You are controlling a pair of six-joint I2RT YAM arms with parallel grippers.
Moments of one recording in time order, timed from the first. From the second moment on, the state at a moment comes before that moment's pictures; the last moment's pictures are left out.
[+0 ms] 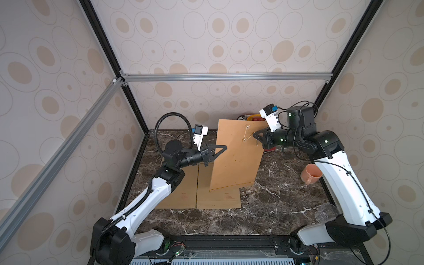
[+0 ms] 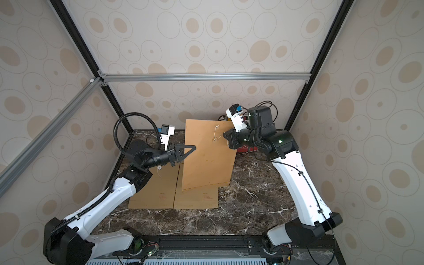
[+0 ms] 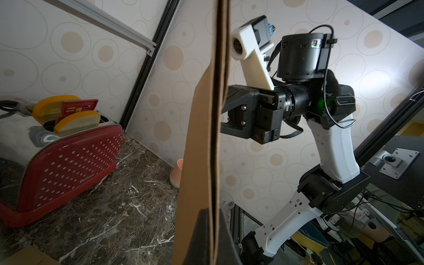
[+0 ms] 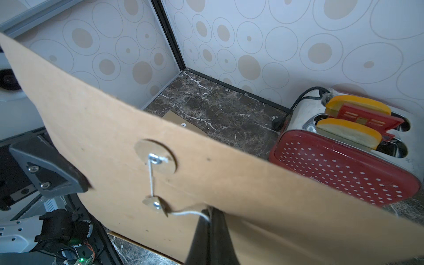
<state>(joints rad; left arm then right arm) -0.46 1.21 0.97 0.40 0.82 -0.66 0.55 1.45 1.93 -1.03 -0.30 0.02</state>
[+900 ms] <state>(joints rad) -0.47 1.21 0.97 0.39 0.82 -0.66 0.73 1.52 1.99 -1.09 -0.25 0.04</state>
